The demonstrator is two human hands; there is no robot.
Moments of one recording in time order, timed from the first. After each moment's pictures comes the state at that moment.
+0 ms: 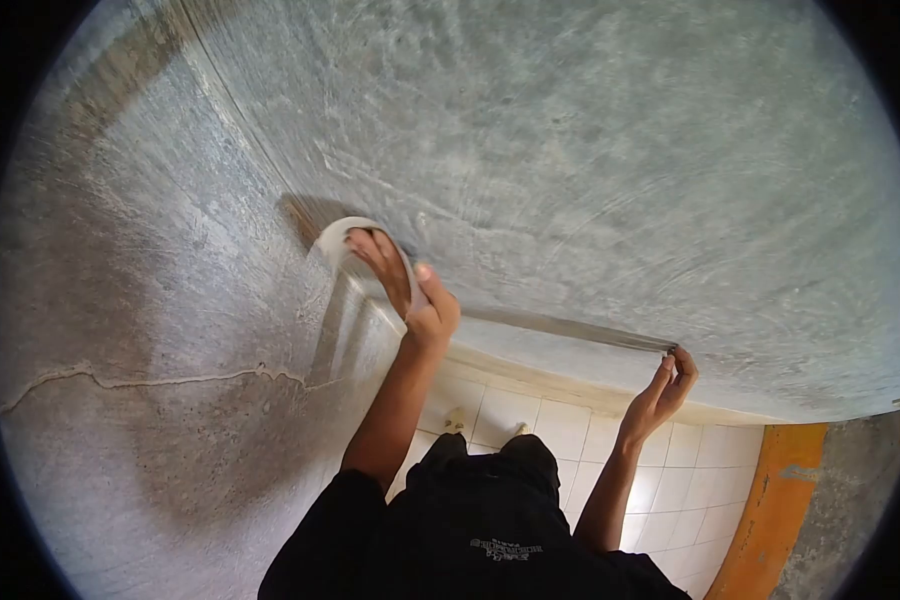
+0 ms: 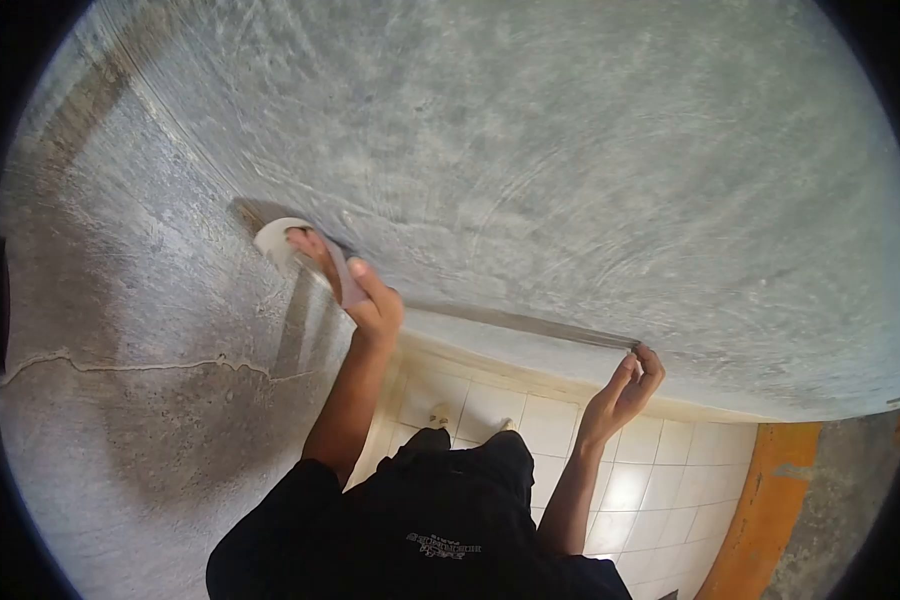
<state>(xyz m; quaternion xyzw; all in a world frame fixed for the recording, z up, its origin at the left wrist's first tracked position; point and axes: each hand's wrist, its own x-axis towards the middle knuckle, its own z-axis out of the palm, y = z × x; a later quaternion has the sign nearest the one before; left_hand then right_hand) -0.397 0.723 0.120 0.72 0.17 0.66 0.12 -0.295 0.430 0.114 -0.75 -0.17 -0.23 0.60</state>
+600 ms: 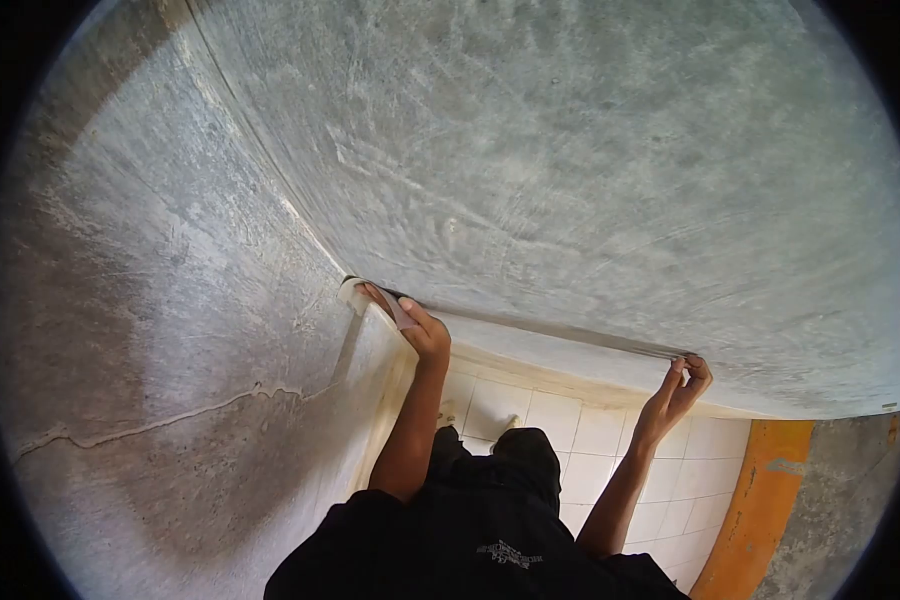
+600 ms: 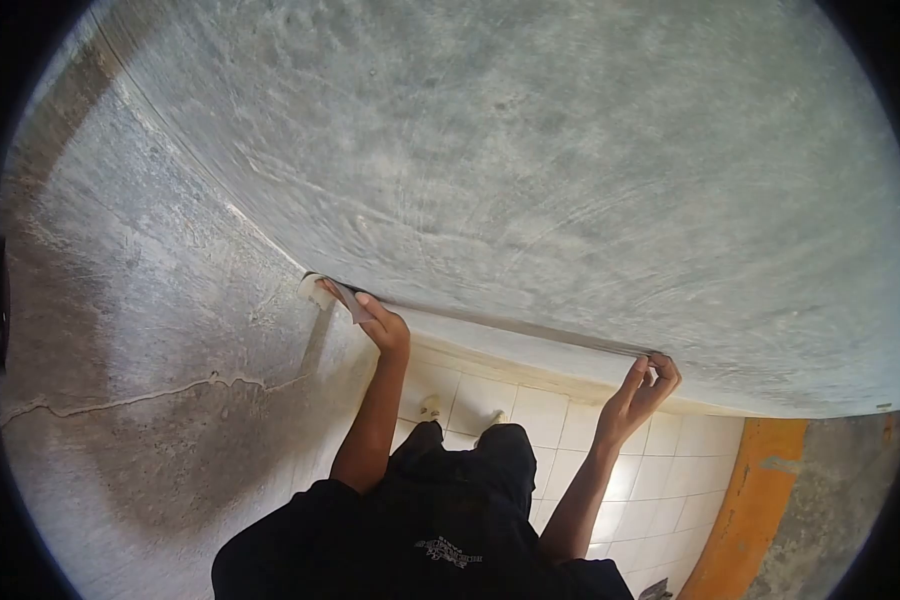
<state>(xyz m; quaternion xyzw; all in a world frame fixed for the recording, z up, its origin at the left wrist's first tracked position) -0.405 0.725 -0.037 0.66 0.40 0.60 0.23 -0.287 0.429 0.106 -0.79 -0.17 -0.22 0.55</state>
